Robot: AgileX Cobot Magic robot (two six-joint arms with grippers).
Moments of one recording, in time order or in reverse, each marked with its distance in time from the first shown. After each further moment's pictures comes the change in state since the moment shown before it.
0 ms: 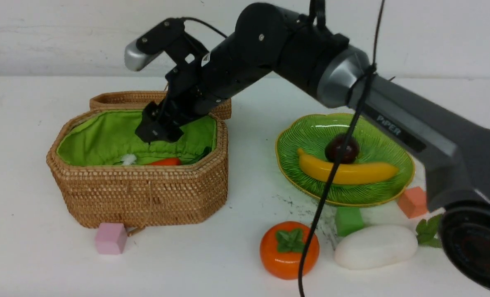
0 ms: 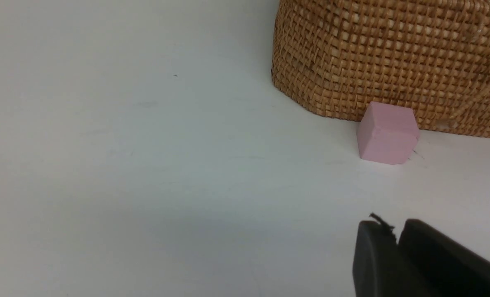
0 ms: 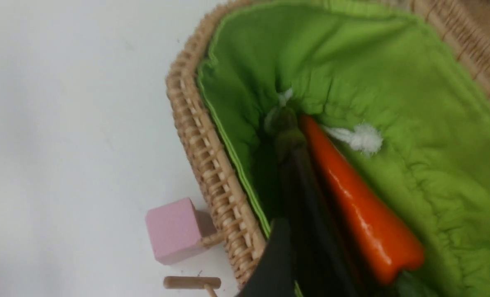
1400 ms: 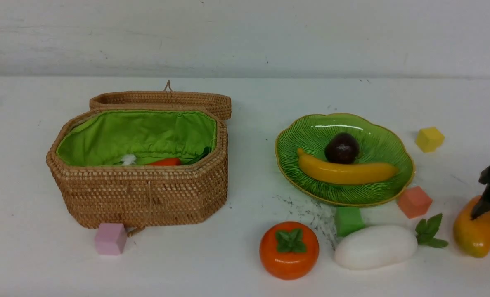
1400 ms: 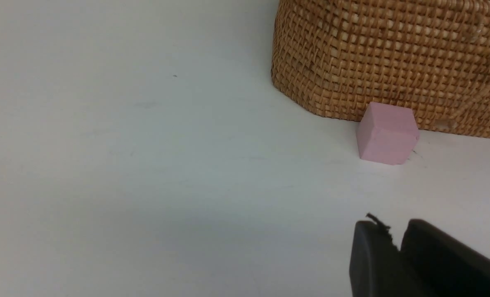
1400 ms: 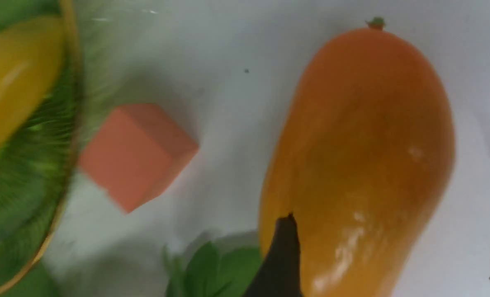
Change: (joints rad) right arm -0.916 -0.569 1.284 -0.199 -0.223 0.772; left arm 0.000 0.000 0.000 0.000 0.000 0.000
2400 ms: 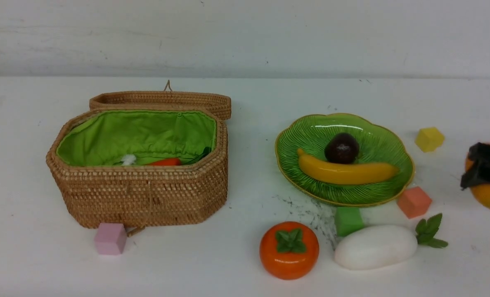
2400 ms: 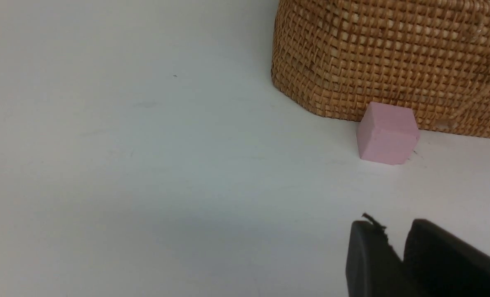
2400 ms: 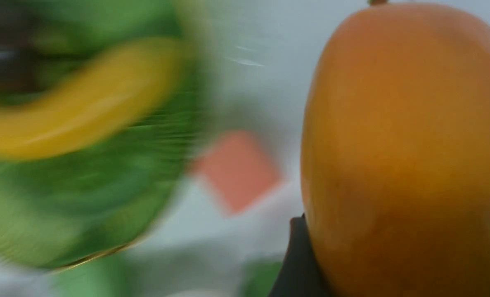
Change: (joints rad) right arm 0.104 -0.099 -0.082 0.096 -0.007 -0.253; left arm 0.000 0.000 0.000 0.001 0.000 0.000
